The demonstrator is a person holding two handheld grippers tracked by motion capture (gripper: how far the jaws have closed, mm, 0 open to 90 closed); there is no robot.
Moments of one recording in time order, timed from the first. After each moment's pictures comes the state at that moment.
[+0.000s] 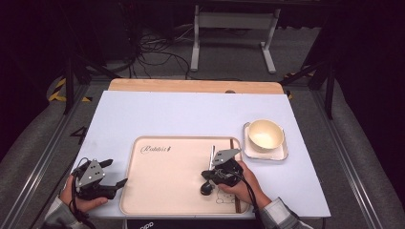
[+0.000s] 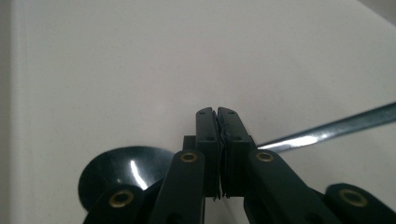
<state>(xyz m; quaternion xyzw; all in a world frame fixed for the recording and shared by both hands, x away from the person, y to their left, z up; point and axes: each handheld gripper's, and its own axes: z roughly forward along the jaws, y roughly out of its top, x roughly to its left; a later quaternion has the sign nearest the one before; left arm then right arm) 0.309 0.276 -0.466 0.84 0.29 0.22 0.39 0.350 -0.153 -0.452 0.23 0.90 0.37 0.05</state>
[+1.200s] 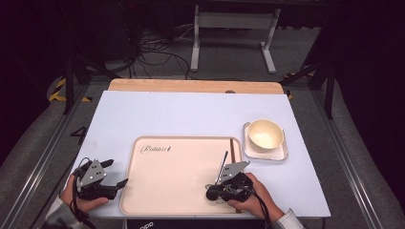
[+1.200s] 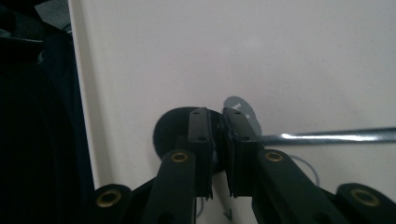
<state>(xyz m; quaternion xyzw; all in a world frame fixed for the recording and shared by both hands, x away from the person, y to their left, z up) 0.310 0.274 -0.466 0.85 0.29 0.22 0.39 0.310 -0.172 -0.445 0.20 0.92 0.35 0.02</state>
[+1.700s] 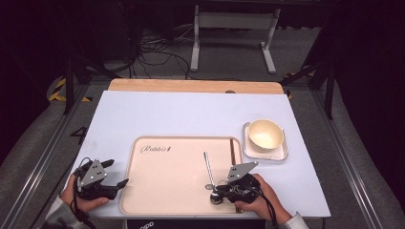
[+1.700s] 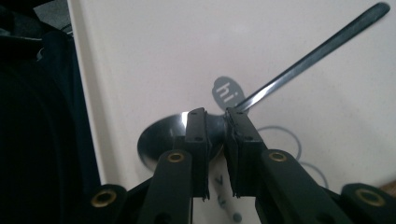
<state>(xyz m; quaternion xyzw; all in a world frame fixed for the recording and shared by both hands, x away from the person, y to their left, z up) 0.310 0.272 -0.467 0.85 0.29 0.22 0.39 0.306 -0.186 -0.442 0.21 0.91 0.35 0.03</state>
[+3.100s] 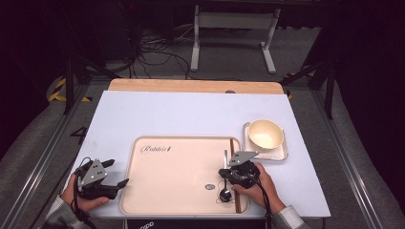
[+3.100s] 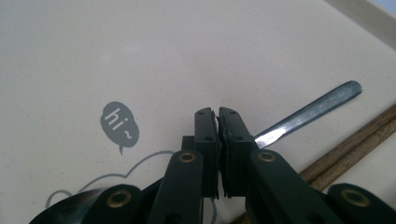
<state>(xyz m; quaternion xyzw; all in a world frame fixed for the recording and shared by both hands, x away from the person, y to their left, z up) 0.312 0.272 -0.467 0.85 0.29 0.22 0.39 0.341 -0.194 -0.448 0.27 0.89 0.35 0.10</state>
